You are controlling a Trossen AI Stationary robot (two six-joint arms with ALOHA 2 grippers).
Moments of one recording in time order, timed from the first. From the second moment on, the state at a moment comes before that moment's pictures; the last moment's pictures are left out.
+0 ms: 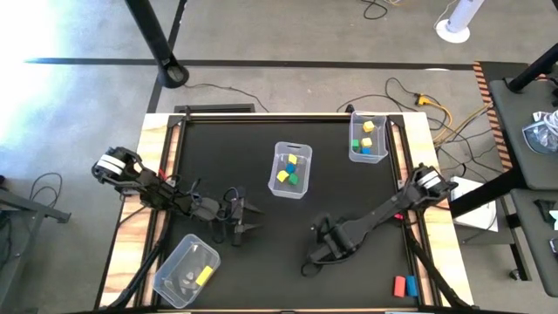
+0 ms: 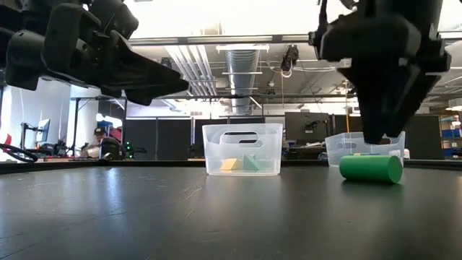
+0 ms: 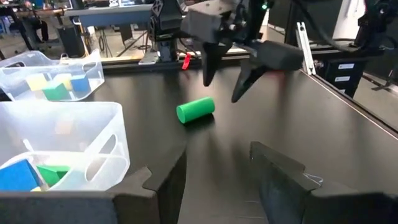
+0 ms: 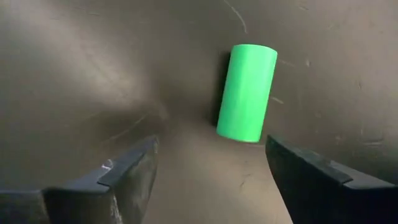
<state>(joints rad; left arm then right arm) -0.35 1.57 0.35 1.05 -0.30 -0.03 0.50 1.93 1.40 -1.12 0.24 1.37</state>
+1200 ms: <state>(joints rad) -0.35 1.78 0.43 1.23 -0.19 0.16 0.42 1.86 1.34 -0.81 0.26 1.01</state>
